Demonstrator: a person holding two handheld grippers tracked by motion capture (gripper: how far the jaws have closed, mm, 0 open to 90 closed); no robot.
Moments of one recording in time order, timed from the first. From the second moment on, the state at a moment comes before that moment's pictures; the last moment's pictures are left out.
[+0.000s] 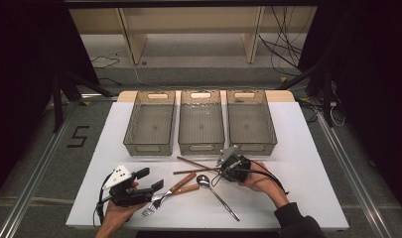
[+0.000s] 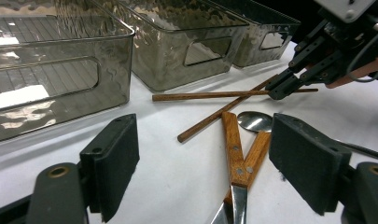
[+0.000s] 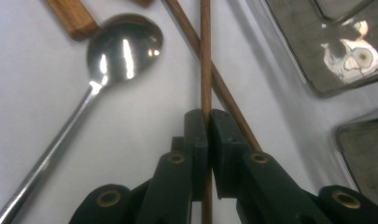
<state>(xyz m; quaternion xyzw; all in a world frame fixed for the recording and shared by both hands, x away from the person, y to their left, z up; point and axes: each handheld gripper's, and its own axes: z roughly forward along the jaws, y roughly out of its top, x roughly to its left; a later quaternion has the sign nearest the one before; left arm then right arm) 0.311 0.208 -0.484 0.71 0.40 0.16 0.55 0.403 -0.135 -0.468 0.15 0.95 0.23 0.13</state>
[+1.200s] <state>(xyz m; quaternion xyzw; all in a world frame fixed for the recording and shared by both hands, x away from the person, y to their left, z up) 0.310 0.212 -0.482 0.70 0.41 0.17 0.56 0.455 -0.034 -0.396 0.31 0.86 0.37 0.15</state>
